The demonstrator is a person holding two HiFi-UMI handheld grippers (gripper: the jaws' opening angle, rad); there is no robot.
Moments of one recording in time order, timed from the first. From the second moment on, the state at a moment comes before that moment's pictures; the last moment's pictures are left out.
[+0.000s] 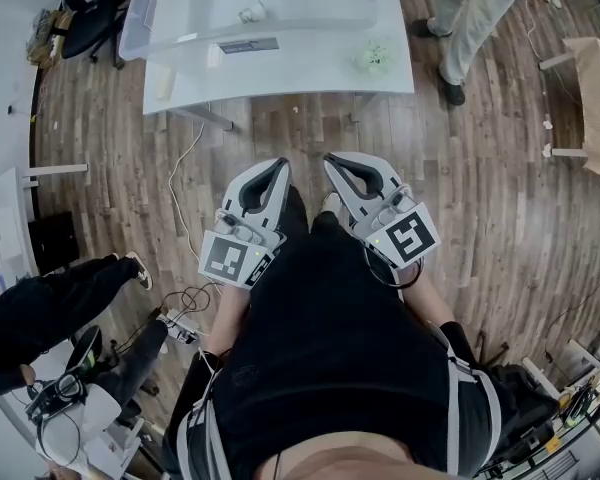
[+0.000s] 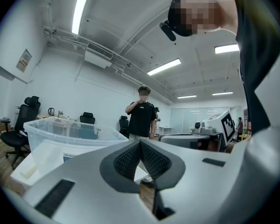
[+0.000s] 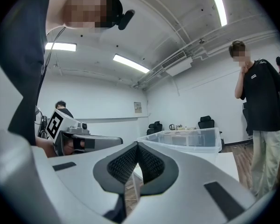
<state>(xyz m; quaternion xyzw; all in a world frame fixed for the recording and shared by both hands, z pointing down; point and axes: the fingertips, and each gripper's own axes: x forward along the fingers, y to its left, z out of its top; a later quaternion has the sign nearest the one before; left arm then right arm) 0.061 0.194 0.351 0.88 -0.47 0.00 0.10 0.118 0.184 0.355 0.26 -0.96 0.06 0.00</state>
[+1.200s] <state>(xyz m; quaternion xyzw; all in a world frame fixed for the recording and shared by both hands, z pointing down) -0.088 0.059 0.355 0.92 -0.38 -0.01 0.09 -0.046 0.051 0.345 0.31 -0.95 0.04 0.03</state>
